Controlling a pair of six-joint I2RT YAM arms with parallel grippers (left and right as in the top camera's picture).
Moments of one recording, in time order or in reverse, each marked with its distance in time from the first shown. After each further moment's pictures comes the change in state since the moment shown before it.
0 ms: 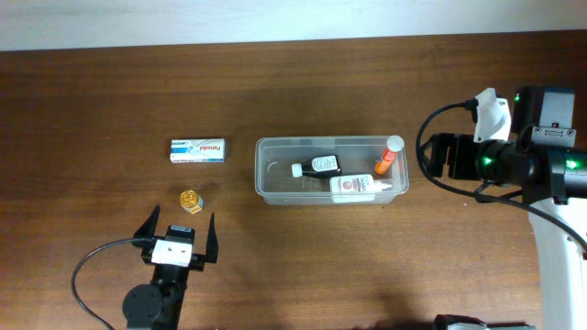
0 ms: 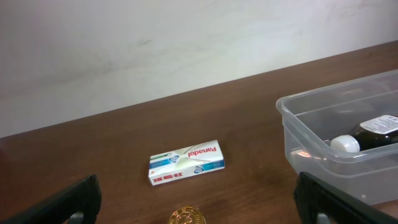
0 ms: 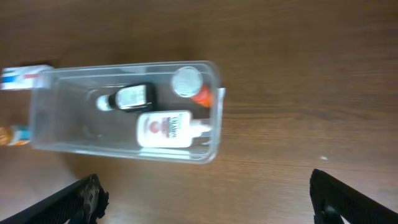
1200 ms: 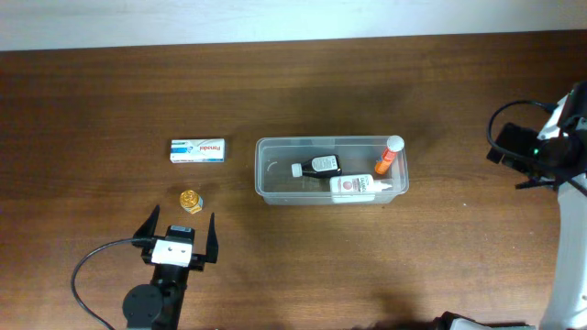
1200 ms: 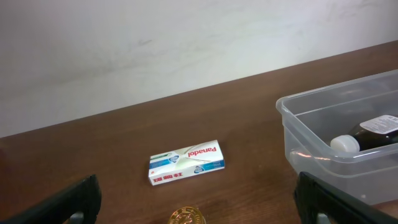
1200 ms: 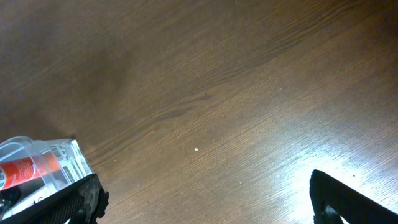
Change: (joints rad) left arm 0.000 0.000 0.000 0.000 0.000 0.000; right arm -0.258 0.110 0.008 0.051 0.317 0.156
